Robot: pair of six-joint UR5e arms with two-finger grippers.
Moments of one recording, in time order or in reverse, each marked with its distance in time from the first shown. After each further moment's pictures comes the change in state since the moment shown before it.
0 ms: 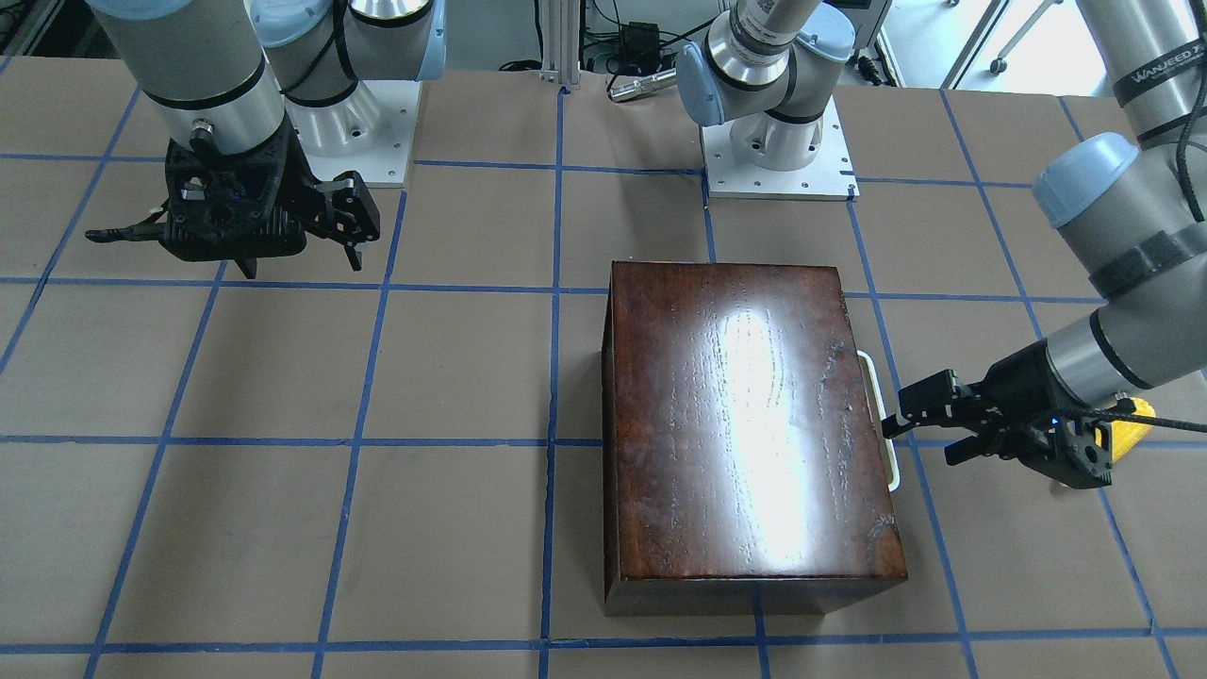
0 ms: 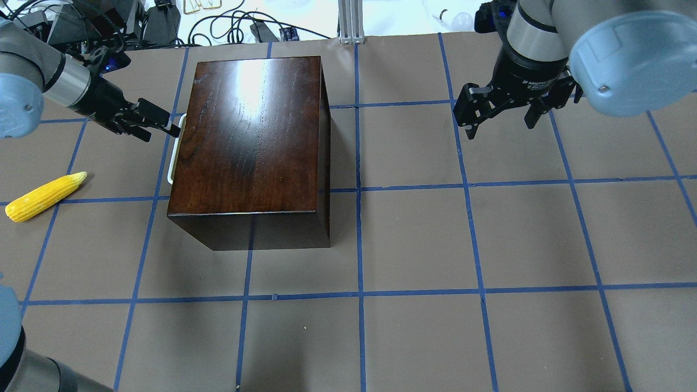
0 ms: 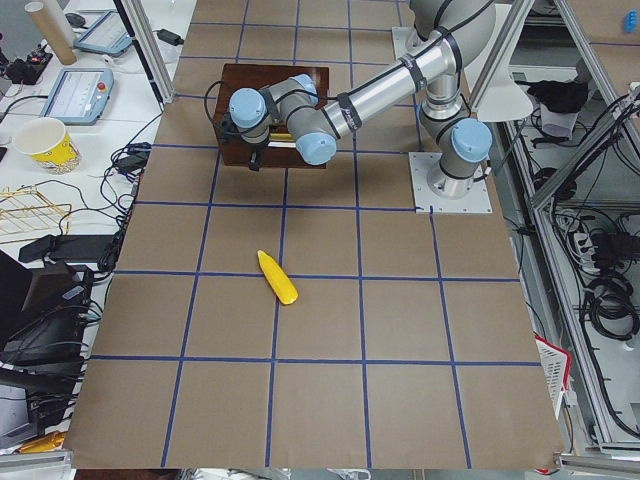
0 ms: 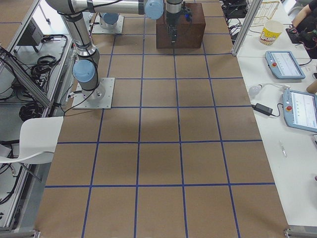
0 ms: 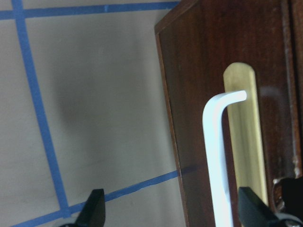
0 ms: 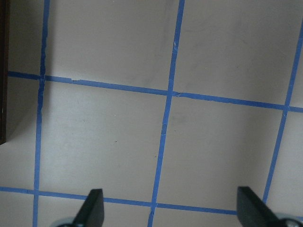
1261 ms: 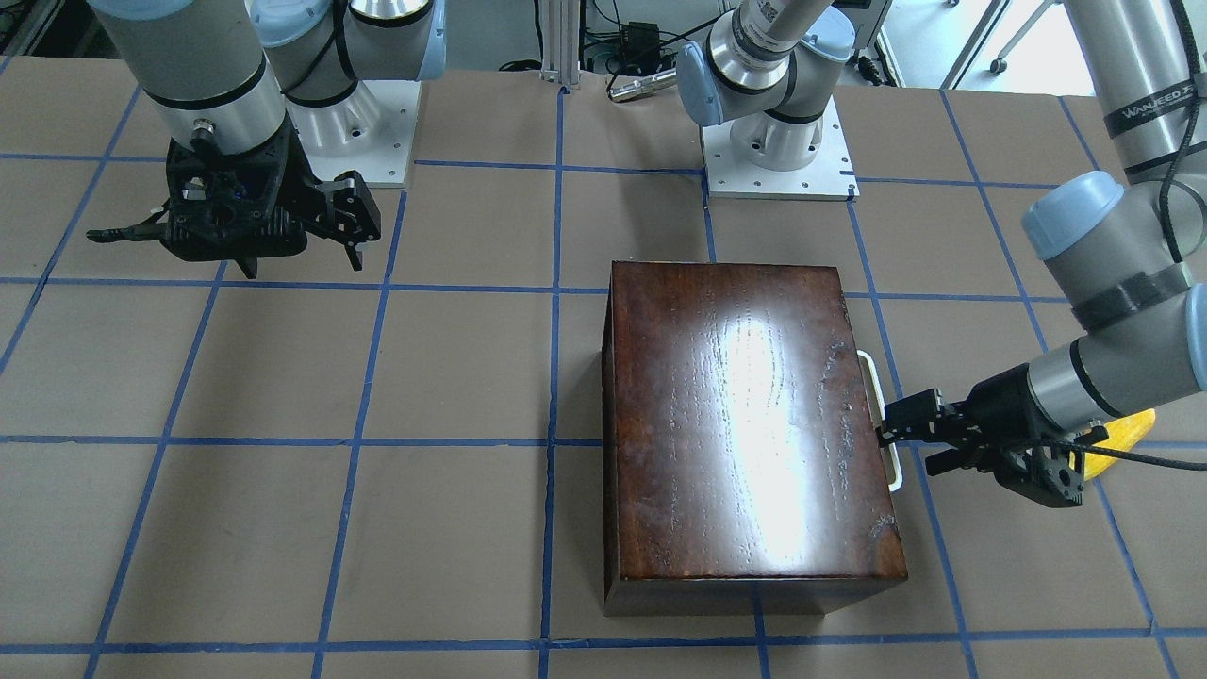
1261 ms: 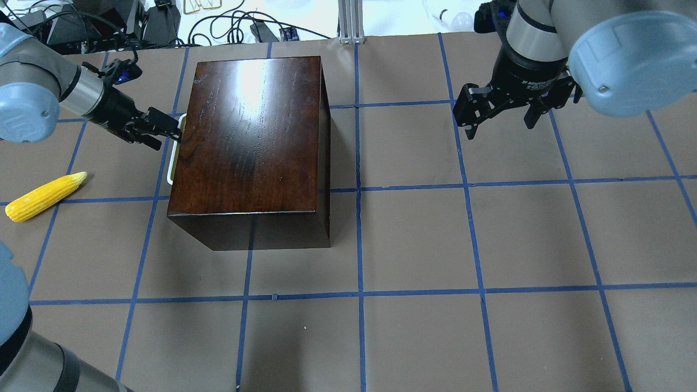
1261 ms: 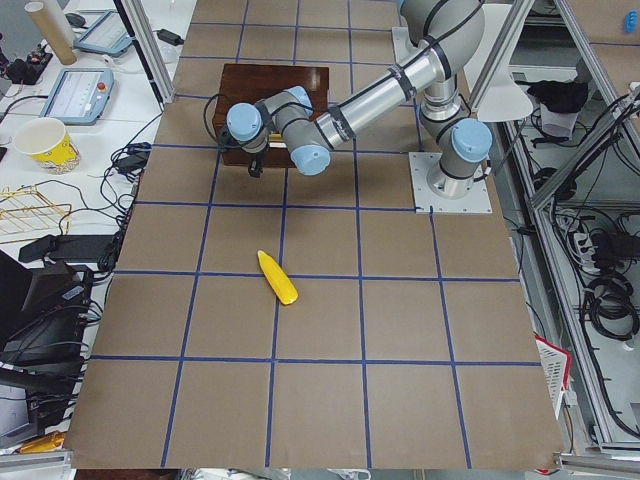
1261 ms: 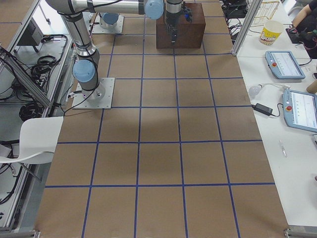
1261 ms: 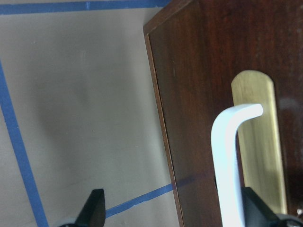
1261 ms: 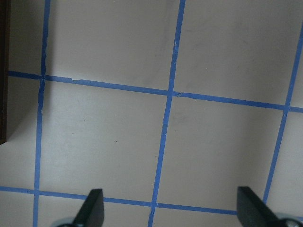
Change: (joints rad) left arm -0.001 -0.058 -0.003 0.005 -0.007 0.005; right arm 0.002 0.000 0.000 0.000 0.000 0.000
